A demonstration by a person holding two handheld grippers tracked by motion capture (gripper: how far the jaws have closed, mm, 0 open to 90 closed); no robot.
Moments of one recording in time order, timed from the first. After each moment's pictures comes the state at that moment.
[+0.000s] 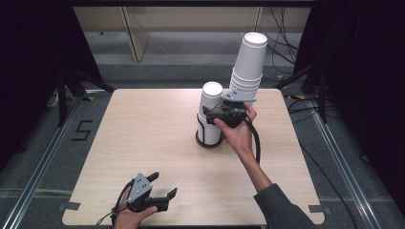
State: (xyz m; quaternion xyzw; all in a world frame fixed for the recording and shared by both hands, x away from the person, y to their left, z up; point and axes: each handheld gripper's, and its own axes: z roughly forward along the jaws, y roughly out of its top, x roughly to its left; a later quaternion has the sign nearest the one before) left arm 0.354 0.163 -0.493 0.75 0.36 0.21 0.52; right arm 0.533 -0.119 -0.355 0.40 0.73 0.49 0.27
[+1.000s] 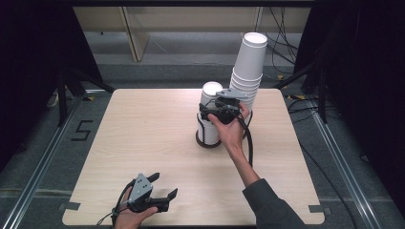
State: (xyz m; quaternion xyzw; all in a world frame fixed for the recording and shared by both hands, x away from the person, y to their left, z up) left arm 0.352 0.162 -0.493 0.75 0.36 0.21 0.51; right arm 0.553 -0.104 -0.366 0.44 0.71 0.48 0.27
